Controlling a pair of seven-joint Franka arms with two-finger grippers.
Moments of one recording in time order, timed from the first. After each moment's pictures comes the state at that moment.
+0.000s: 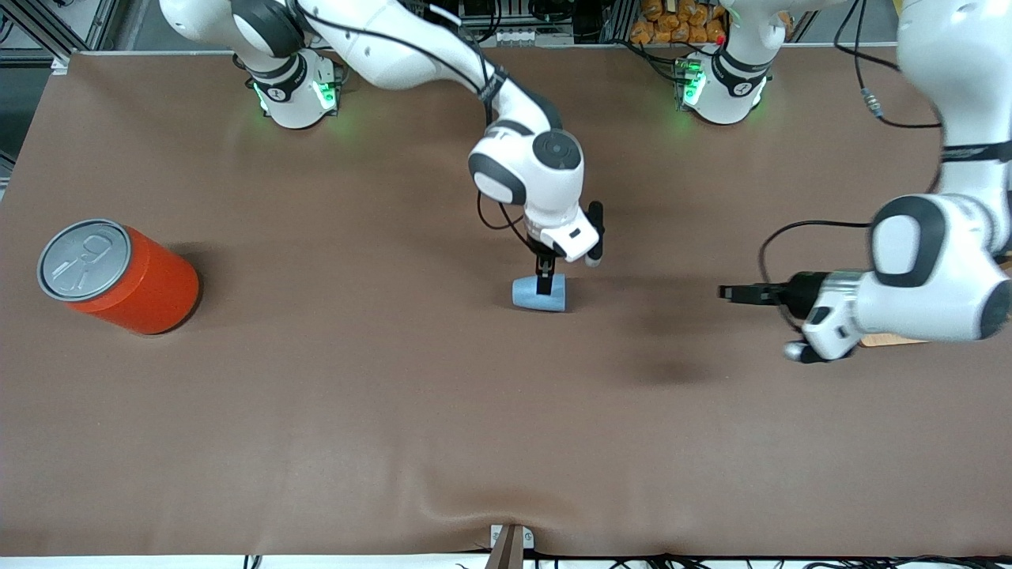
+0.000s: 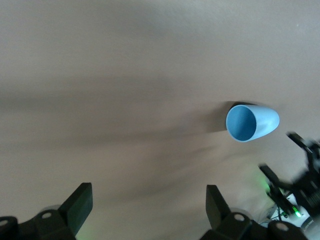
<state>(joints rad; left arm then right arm) 0.02 0.46 -0.10 -1.68 -0.46 1.75 0.01 0.85 0.80 0.09 -1.24 -0.22 2.10 -0.44</state>
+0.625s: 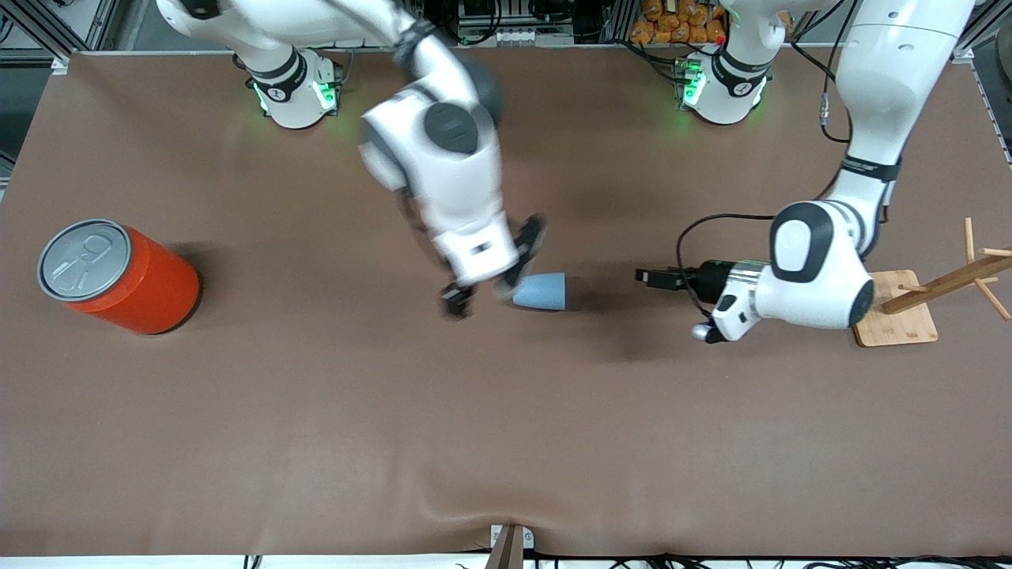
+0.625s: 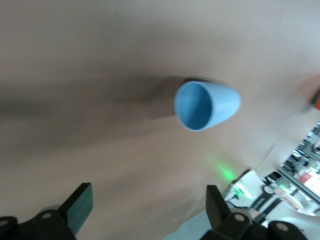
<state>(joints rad) 0.01 0.47 -0.26 -1.86 -0.70 1.91 0.02 0.56 0.58 0.07 -1.22 -0.15 1.95 -0.43</state>
